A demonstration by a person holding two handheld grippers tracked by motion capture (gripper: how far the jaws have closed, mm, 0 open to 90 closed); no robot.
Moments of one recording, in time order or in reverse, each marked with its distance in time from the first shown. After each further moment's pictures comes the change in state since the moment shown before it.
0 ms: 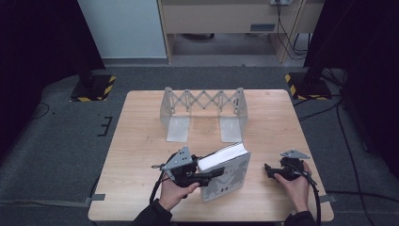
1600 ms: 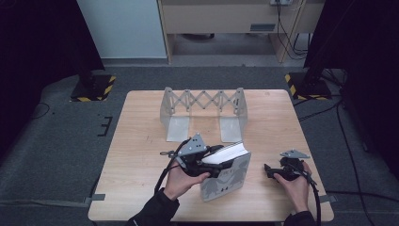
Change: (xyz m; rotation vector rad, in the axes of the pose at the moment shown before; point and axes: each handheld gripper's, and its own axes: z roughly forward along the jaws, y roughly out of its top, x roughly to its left) left arm -0.005 0.048 0.024 0.148 0.046 0.054; right arm 0.000 0.000 0.000 0.007 0.005 0.000
